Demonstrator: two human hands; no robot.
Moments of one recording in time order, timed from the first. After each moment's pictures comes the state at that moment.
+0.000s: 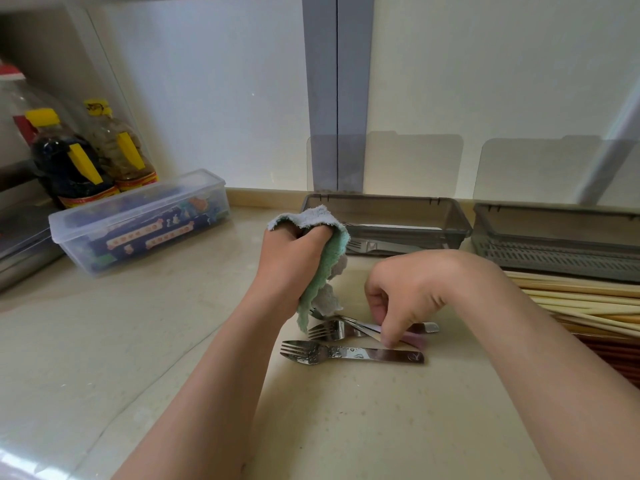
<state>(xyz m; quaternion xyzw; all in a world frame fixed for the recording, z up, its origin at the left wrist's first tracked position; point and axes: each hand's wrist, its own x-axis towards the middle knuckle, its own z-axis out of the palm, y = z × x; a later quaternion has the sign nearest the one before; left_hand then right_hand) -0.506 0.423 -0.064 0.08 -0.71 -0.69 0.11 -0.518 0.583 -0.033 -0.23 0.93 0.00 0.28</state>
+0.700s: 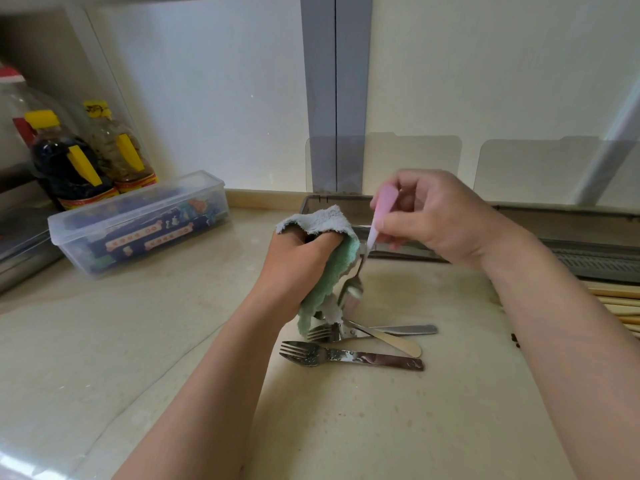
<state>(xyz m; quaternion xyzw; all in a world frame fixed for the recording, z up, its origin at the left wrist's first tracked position) -0.501 0.426 -0.063 0.05 -0.73 -0.68 0.08 -0.531 0.613 -0.012 -0.24 0.79 -0.56 0.03</state>
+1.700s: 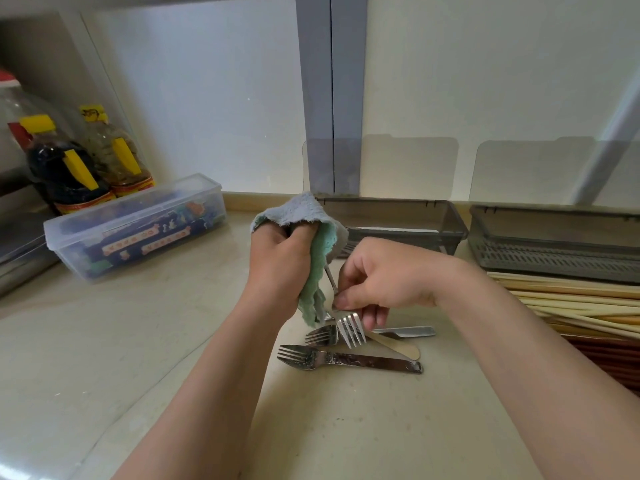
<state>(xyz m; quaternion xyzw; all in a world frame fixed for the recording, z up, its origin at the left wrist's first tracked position) -0.507 0.424 -0.062 0.06 -0.66 -0.72 0.19 -0.516 0.574 -0.038 -0.23 0.87 -0.34 0.25</state>
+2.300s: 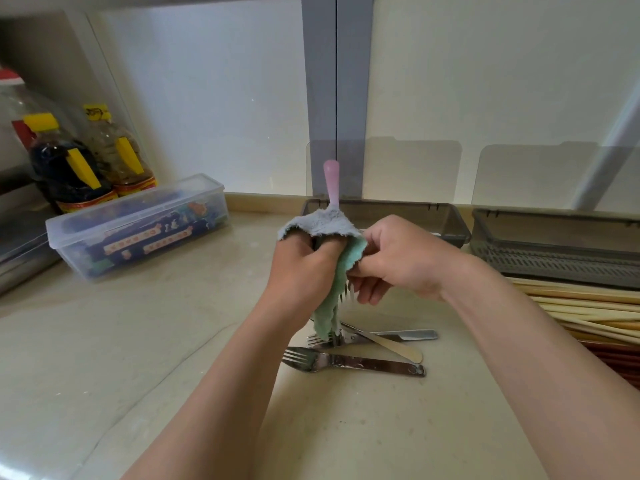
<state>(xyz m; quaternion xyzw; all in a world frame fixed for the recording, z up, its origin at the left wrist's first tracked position) -0.501 0.432 -0.066 -0.02 -0.73 -0.67 0.14 -0.522 0.578 -0.033 -0.20 0.84 -0.48 0.17</state>
